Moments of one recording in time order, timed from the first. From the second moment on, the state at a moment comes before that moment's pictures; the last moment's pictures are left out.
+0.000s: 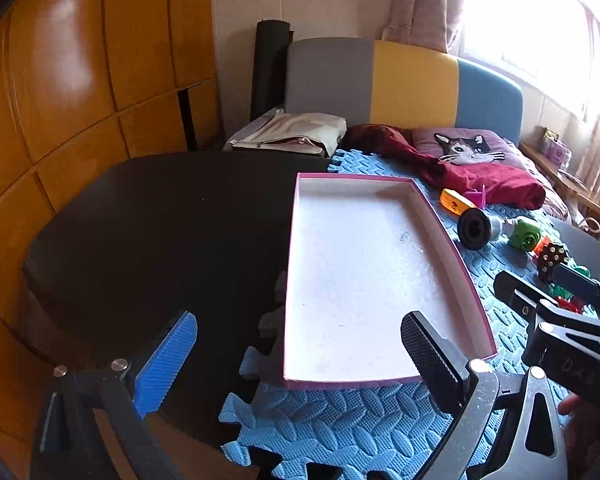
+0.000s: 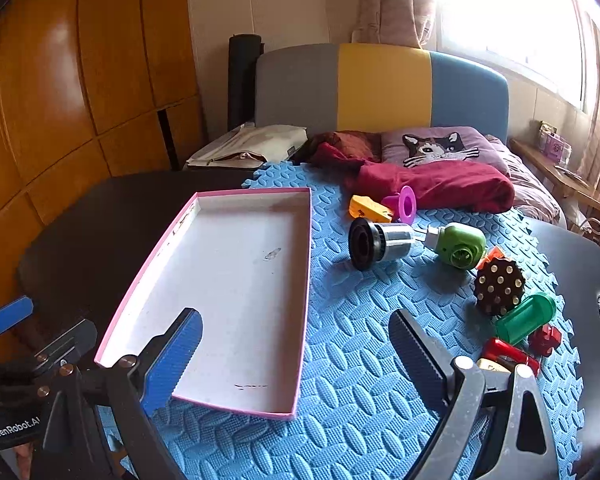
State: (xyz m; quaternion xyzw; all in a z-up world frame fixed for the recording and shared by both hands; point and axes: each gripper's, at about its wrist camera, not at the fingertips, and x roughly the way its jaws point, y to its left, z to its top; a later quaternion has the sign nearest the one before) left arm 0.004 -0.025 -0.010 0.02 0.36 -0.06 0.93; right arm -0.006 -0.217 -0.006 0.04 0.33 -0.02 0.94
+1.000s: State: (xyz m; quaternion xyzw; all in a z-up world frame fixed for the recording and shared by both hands) left arm 0.047 -0.133 0.009 0.10 0.36 -0.24 0.89; right arm -0.014 -0.406 0.026 0.07 0.30 -0.17 0.94
